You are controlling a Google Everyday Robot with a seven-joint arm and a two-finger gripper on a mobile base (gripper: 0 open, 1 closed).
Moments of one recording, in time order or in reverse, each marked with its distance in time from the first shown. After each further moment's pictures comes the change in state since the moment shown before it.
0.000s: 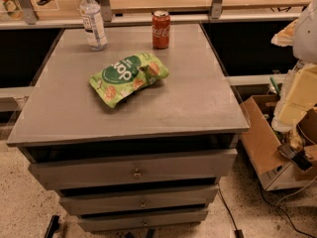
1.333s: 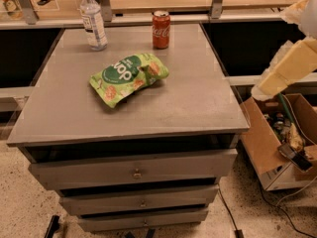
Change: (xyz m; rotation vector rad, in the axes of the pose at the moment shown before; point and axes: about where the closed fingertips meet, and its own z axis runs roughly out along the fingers) arm -0.024 -0.036 -0.020 0.131 -0.255 0.183
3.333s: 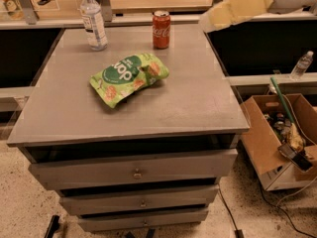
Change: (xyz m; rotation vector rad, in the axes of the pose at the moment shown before) arm -0.099 -0.044 0.029 -0.221 -0.386 0.407
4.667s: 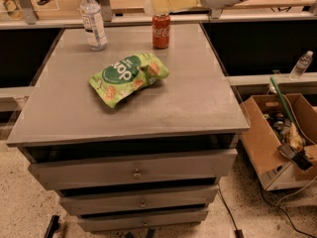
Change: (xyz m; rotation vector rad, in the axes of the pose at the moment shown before) arm -0.070 -0.010 0.100 0.014 -0.156 0.028
